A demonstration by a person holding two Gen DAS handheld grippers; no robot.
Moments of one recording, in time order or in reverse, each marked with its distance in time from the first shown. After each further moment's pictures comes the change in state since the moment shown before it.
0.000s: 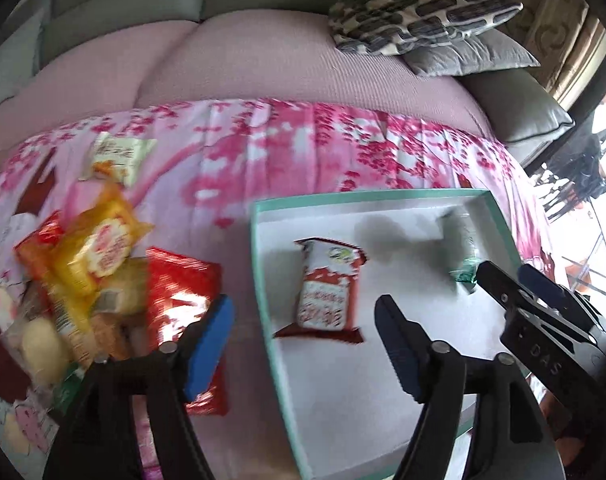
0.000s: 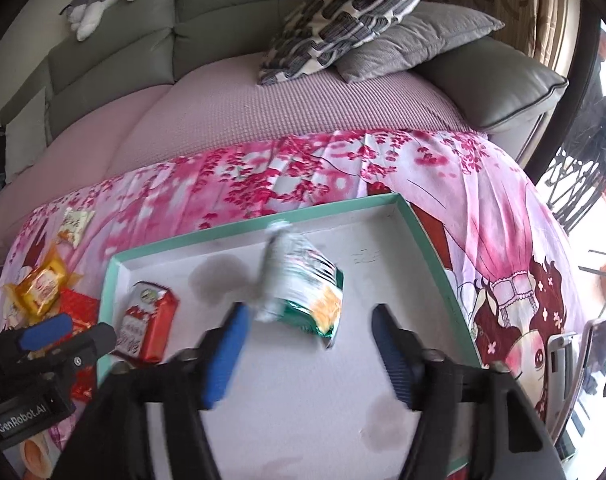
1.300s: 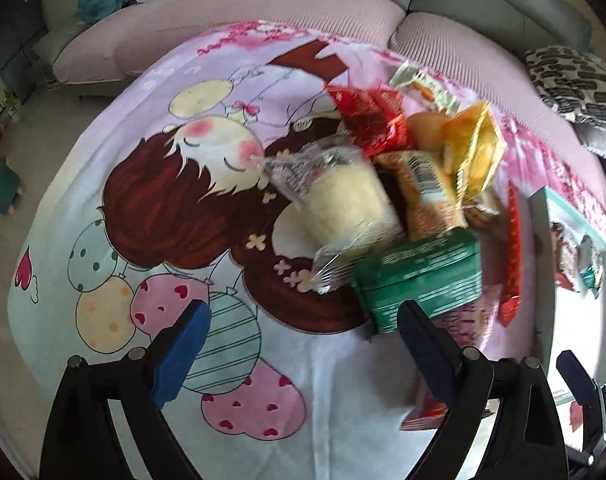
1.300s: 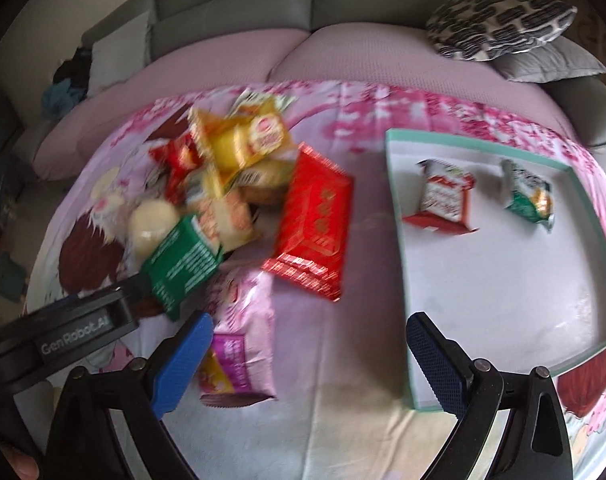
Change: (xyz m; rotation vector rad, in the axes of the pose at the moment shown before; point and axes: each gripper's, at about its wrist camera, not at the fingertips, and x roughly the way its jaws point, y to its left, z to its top) left arm -0.043 0.198 -0.110 -0.398 0.051 0.299; right arm -0.030 0.208 -0.110 -0.227 0.107 0.191
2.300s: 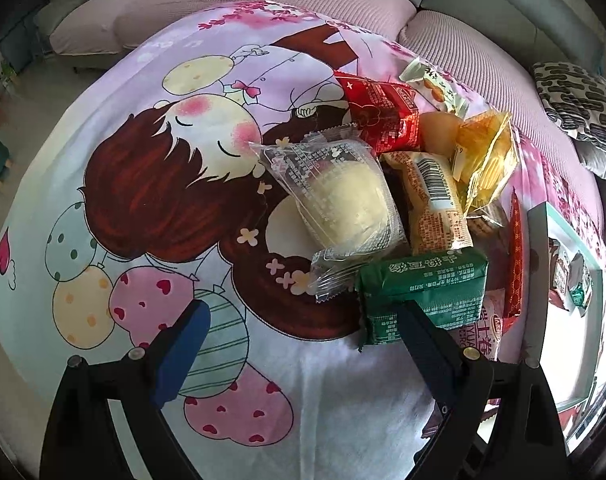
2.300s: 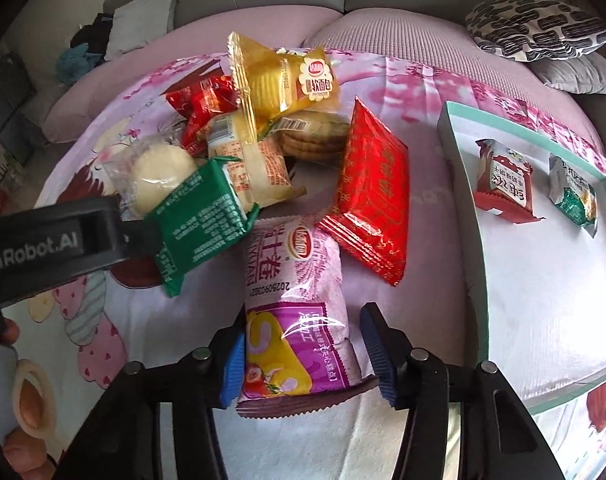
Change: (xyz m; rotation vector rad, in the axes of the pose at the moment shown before) left arm 0.012 0.012 0.009 -0.068 0.044 -0.077; right arm 0.036 0.026 -0.013 -0.077 0.045 0.026
